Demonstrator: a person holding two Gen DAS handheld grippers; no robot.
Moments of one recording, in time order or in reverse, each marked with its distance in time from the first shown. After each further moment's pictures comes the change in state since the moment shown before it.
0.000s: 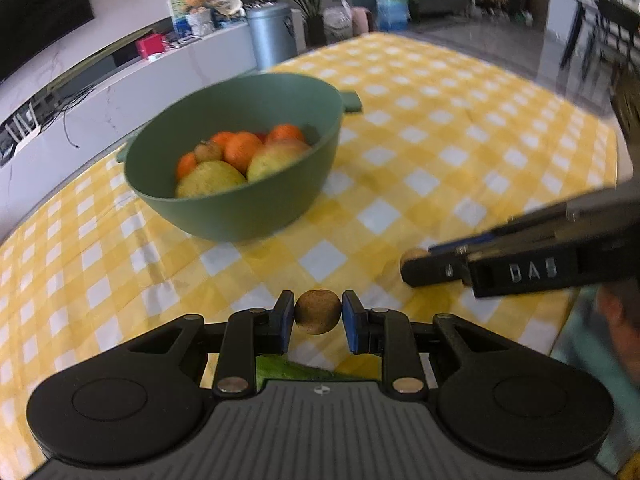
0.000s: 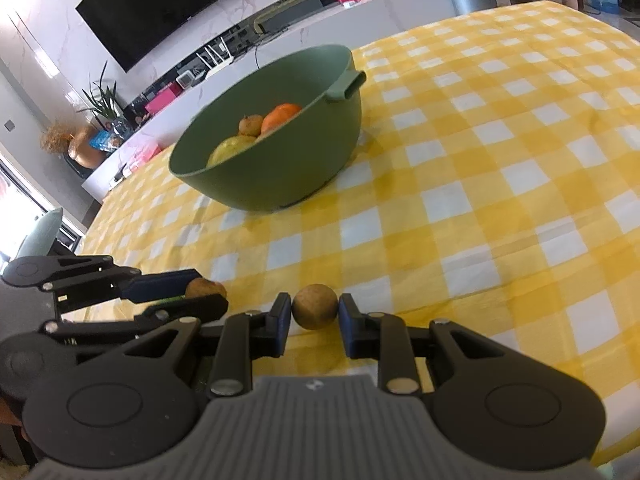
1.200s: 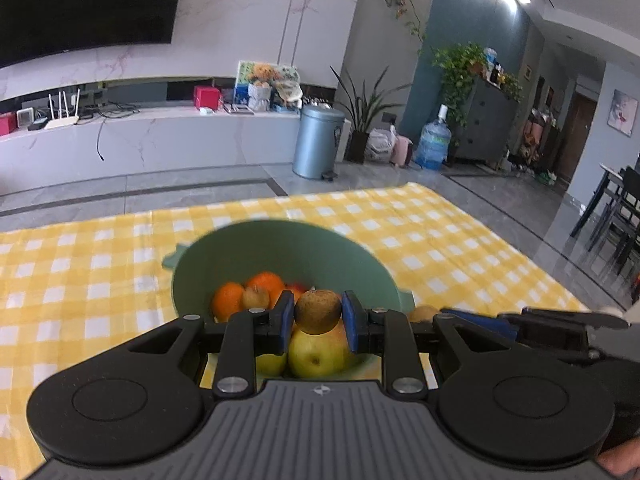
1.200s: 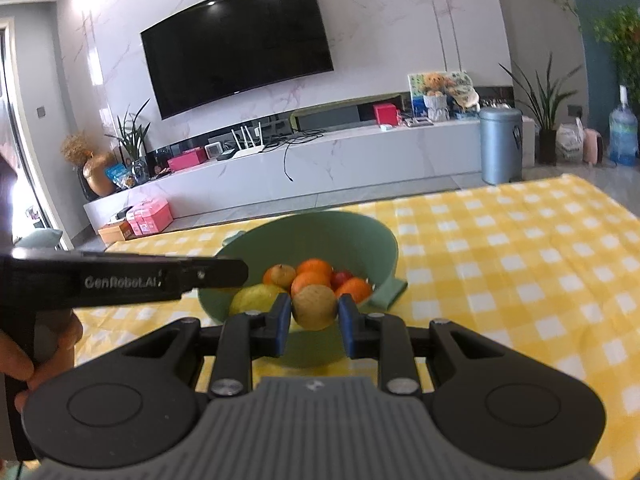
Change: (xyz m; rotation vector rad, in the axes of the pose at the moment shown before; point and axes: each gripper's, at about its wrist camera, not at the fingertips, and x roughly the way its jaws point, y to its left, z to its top) left arm -0.015 0.065 0.059 -0.328 -0.335 -0.047; right arm -0.025 0.045 0.060 -0.285 -0.325 -0.050
